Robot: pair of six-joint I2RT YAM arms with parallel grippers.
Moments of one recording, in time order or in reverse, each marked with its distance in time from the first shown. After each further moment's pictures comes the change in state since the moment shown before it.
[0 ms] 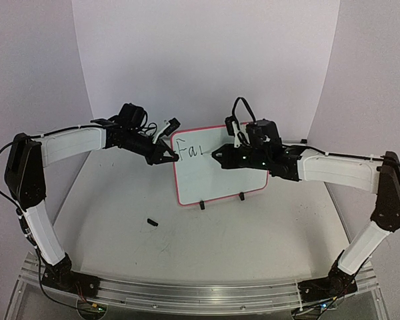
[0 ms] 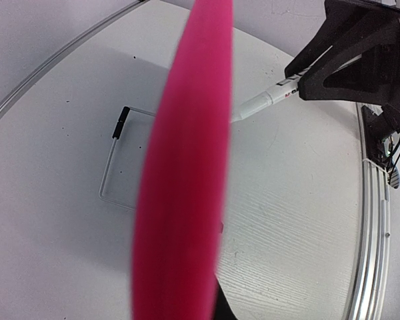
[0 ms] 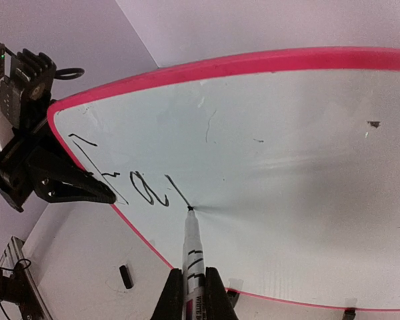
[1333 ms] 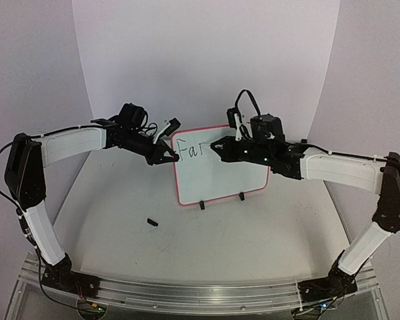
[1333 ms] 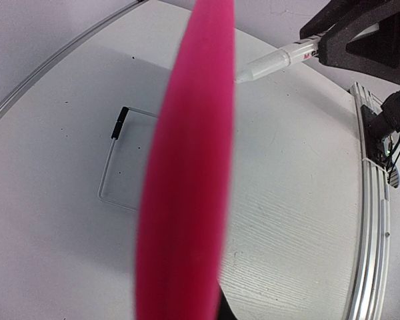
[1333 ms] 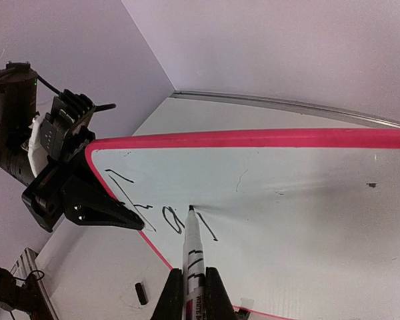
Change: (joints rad) left arm -0.003 0.000 0.000 0.000 0.000 0.002; right arm 0.000 -0.018 0.008 0.069 -0.023 -0.002
